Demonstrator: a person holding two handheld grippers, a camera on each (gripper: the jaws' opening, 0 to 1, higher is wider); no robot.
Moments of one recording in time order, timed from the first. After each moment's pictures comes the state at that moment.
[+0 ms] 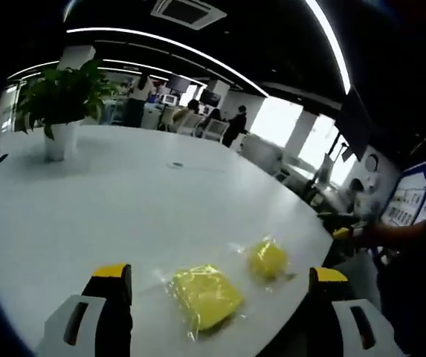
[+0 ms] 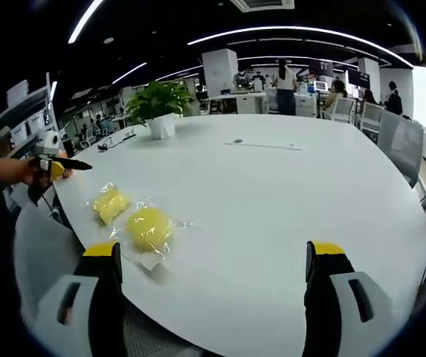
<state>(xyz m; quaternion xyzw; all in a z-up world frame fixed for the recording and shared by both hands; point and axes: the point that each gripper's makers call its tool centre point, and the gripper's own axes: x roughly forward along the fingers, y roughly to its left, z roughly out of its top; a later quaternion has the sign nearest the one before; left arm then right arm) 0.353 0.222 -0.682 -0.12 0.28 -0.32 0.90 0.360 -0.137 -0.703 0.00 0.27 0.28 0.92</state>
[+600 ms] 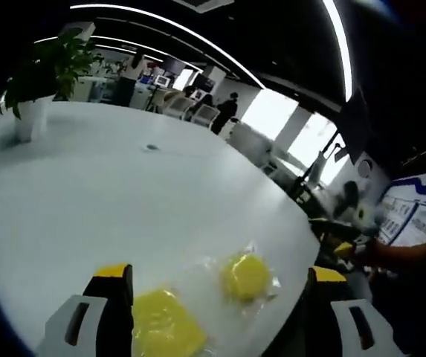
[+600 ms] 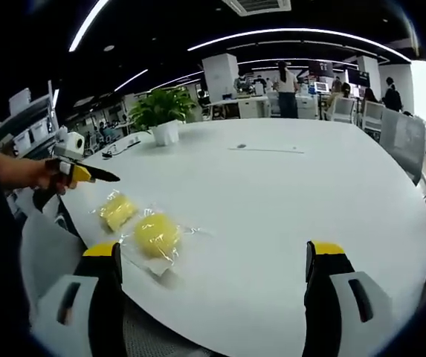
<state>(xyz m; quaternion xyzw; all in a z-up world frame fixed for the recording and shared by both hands) 0.386 0.142 -0.701 -0.15 0.33 -0.35 0.86 0.356 -0.130 -0.696 0.01 0.26 0.30 0.92</state>
